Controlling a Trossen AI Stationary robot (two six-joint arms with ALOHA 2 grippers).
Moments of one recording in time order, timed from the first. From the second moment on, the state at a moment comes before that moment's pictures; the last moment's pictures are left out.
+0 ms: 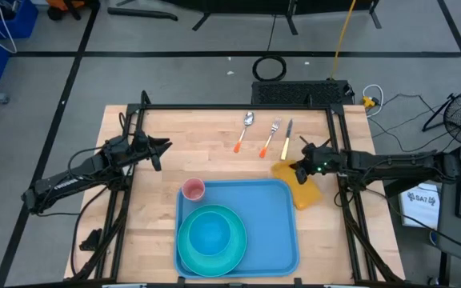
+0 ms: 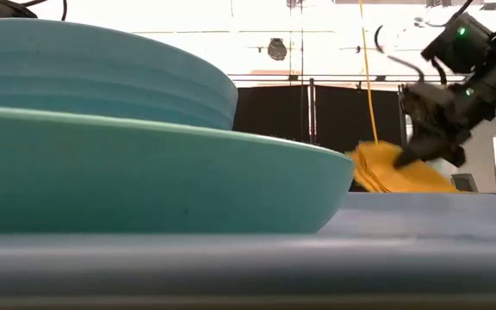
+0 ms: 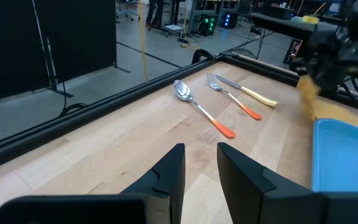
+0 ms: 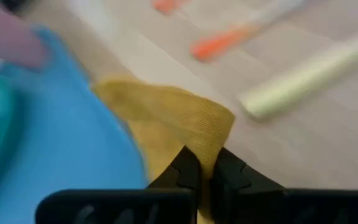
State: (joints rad) left arm 0.46 0.17 0.12 -0.16 -0.05 -0.19; right arm -0.17 0.69 0.21 -0.19 0.08 0.66
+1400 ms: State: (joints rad) left arm 0.46 0.17 0.12 -0.16 -0.05 -0.19; right arm 0.73 1.22 0.36 0.87 0.10 0.88
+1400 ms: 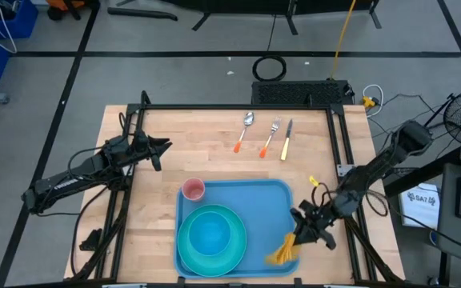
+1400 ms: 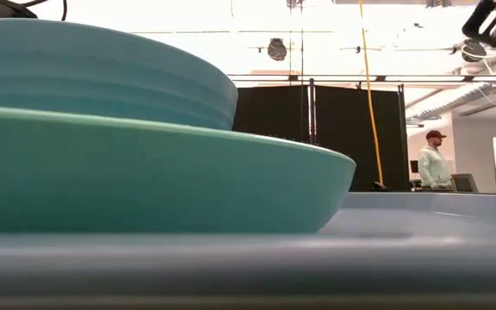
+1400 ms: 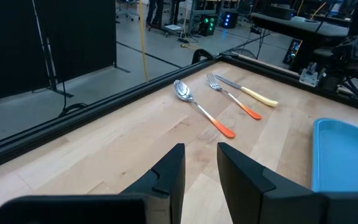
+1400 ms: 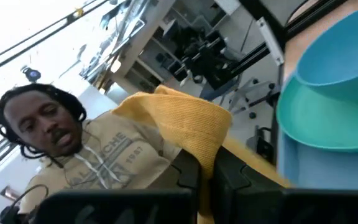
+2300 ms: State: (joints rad) left arm 0.46 0.17 0.12 -0.16 -0.05 -0.19; right arm 0.76 1.55 0.45 0.75 0.48 1.06
